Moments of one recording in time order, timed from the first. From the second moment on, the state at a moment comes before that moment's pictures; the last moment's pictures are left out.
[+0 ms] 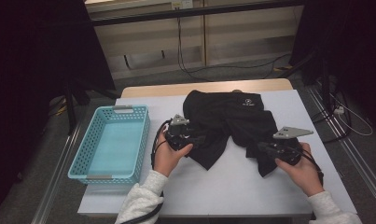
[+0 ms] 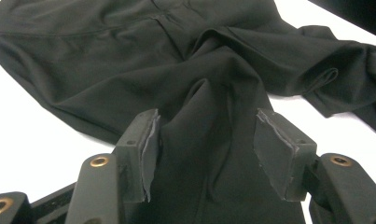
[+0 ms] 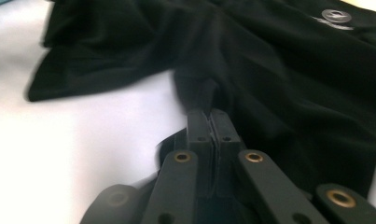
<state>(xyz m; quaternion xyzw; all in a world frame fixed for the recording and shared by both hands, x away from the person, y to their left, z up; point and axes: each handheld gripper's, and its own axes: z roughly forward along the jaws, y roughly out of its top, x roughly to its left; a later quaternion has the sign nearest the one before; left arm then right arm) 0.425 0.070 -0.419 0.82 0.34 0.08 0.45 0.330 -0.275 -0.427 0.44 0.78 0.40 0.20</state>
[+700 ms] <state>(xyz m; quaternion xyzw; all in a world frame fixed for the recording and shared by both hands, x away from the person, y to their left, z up) 0.424 0.066 -0.419 0.83 0.33 0.08 0.45 0.323 -0.250 -0.424 0.41 0.79 0.37 0.28</state>
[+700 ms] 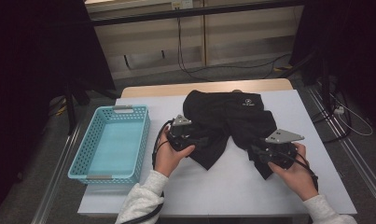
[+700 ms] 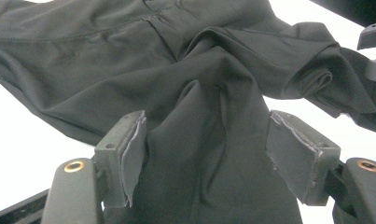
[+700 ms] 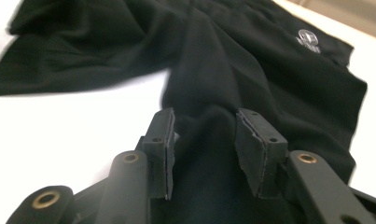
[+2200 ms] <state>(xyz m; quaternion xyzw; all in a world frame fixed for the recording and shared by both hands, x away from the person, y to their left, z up) 0.417 0.059 -0.419 0.83 0.32 0.07 0.45 0.301 -0.201 -0.437 0.35 0.84 0.40 0.14</state>
